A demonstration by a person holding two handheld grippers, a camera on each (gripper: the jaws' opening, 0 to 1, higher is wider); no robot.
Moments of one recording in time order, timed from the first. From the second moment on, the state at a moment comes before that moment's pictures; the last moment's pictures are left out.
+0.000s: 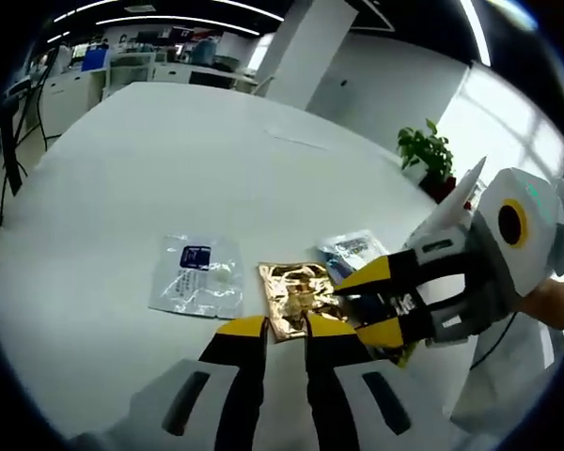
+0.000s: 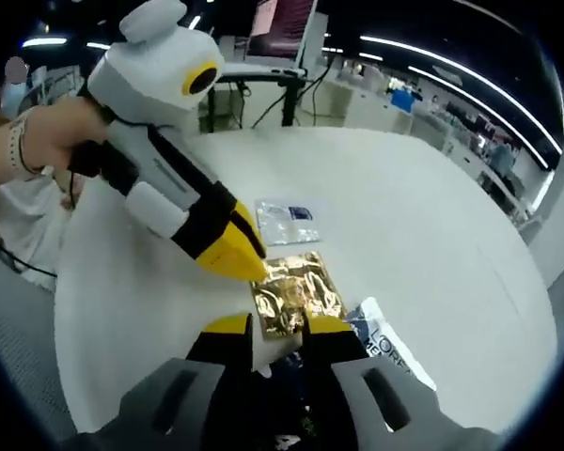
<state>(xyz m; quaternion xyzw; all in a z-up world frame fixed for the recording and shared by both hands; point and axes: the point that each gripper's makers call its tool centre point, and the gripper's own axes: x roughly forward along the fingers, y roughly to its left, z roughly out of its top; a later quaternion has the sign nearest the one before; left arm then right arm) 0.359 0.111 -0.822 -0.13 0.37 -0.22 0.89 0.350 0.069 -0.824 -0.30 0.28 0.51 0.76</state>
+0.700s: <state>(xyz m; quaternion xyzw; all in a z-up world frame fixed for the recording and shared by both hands) 0.355 0.102 -0.820 -0.13 0.37 -0.22 0.89 0.362 0.068 -0.824 -0.33 0.25 0.51 0.75</state>
